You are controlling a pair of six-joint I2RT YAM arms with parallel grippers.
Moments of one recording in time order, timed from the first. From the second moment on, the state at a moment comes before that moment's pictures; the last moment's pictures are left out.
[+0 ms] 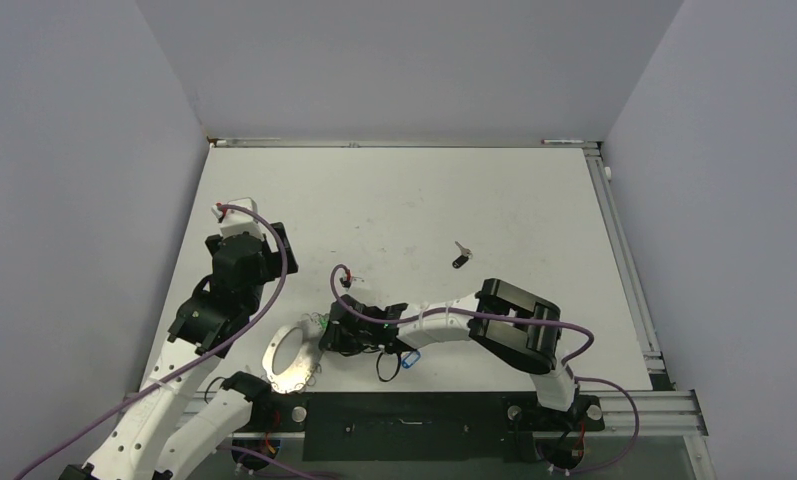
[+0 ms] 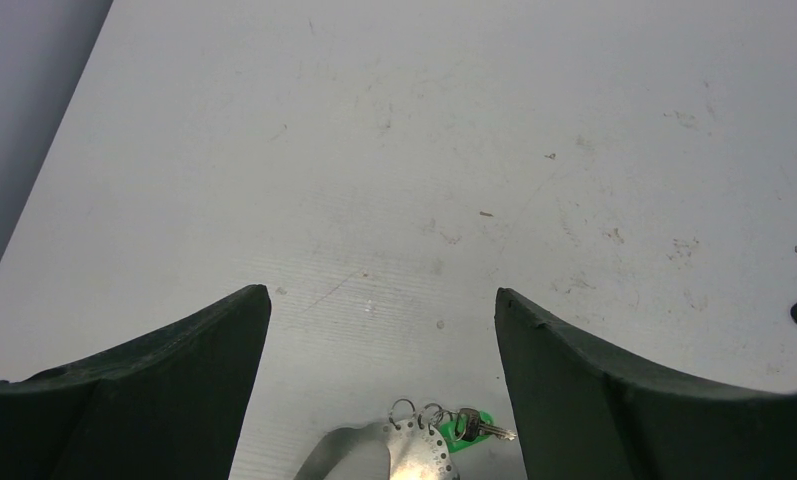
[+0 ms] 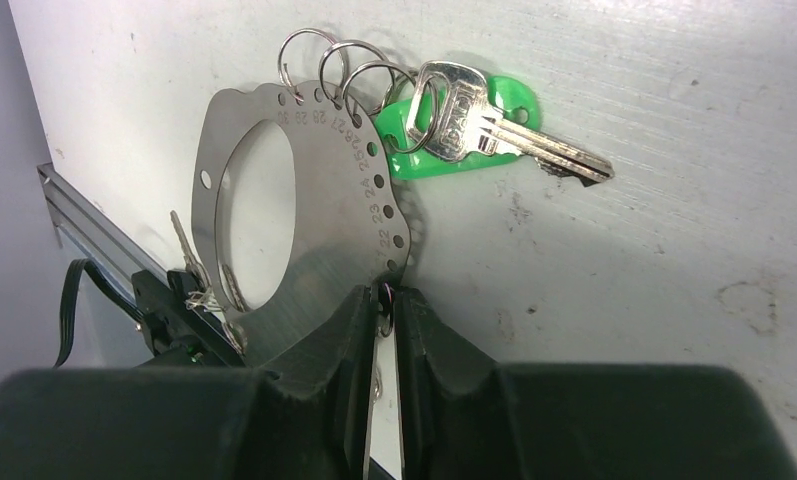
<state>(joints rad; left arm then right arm) -0.42 0.73 0.82 -0.55 -0.49 -0.36 1.24 1.99 1.14 0.07 0.08 1.16</state>
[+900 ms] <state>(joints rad) -0.42 0.66 0.80 -0.52 -0.28 -0.30 1.19 1.63 1.13 -0.15 0.18 0.76</state>
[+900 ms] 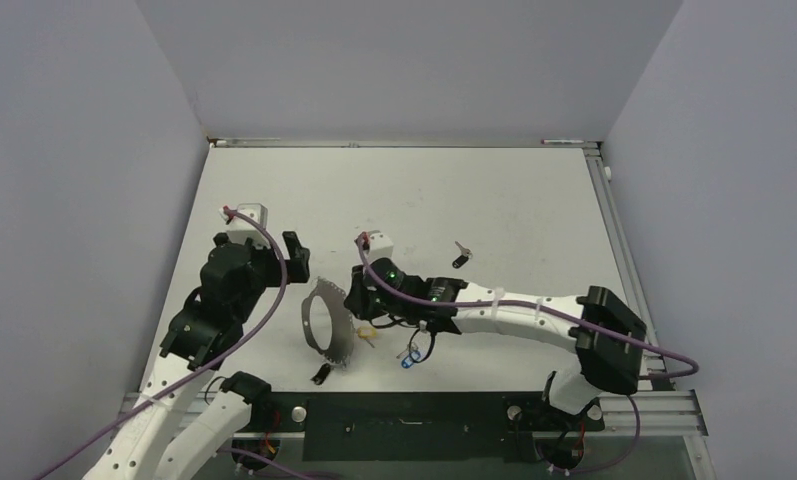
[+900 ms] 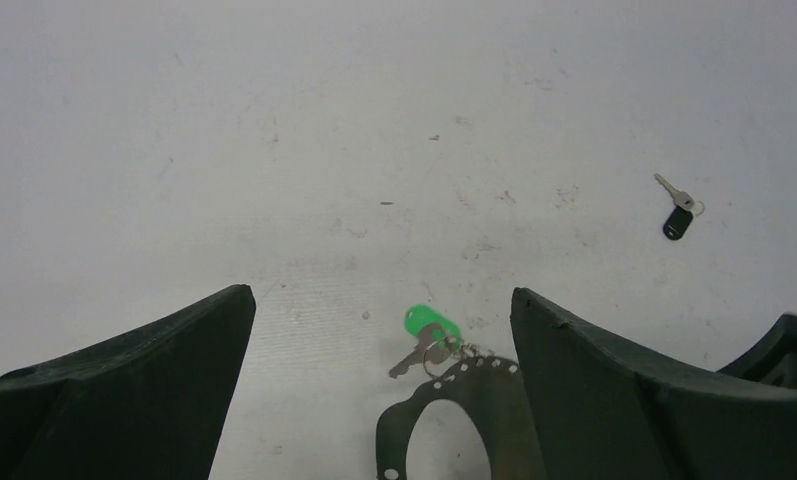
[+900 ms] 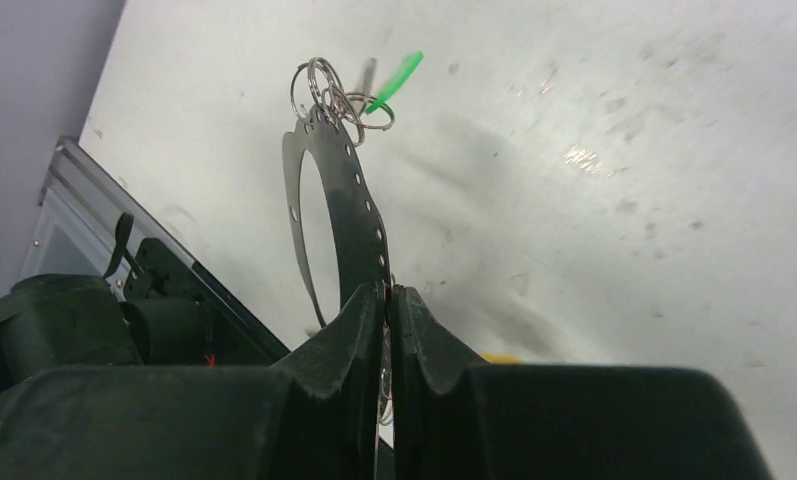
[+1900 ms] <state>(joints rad) -0.44 0.60 0.71 -0.18 0.60 -0.29 0.89 1.08 1.08 -0.25 -0.21 0.28</state>
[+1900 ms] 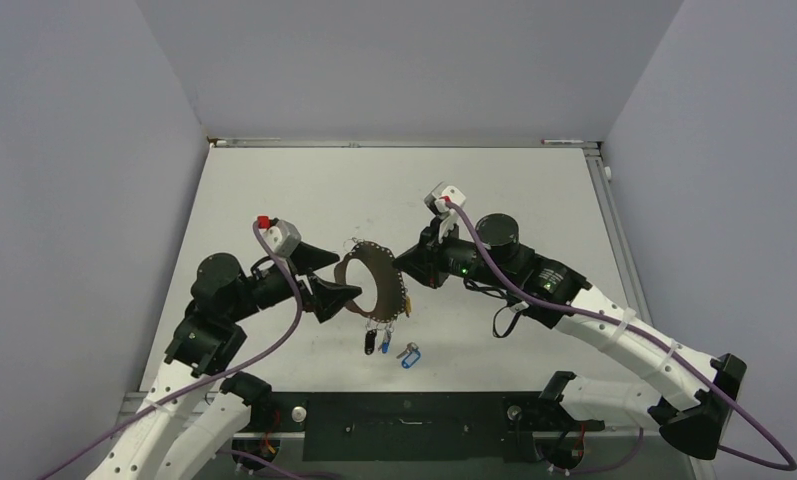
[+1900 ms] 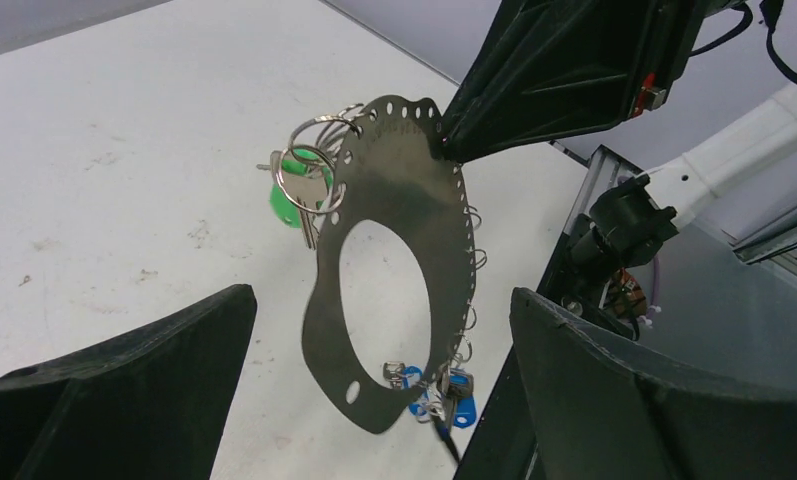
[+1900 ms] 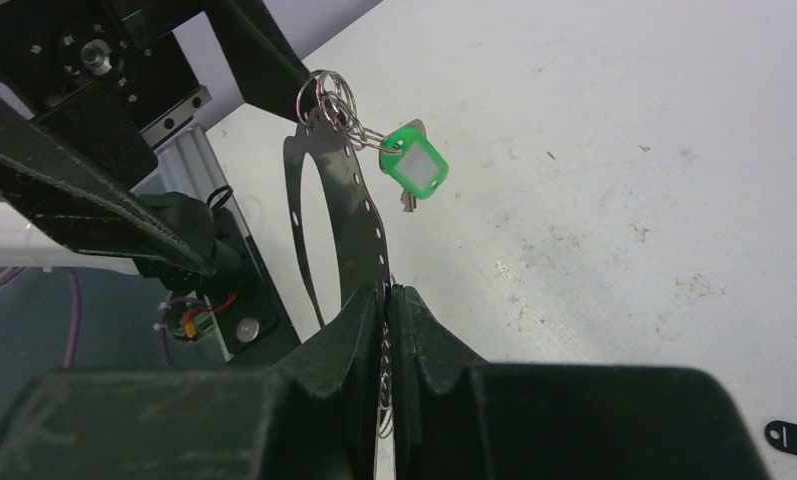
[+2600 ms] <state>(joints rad) -0.44 0.68 0.70 -0.08 0.70 -0.38 0.85 1.06 1.10 -0.28 -0.28 0.29</state>
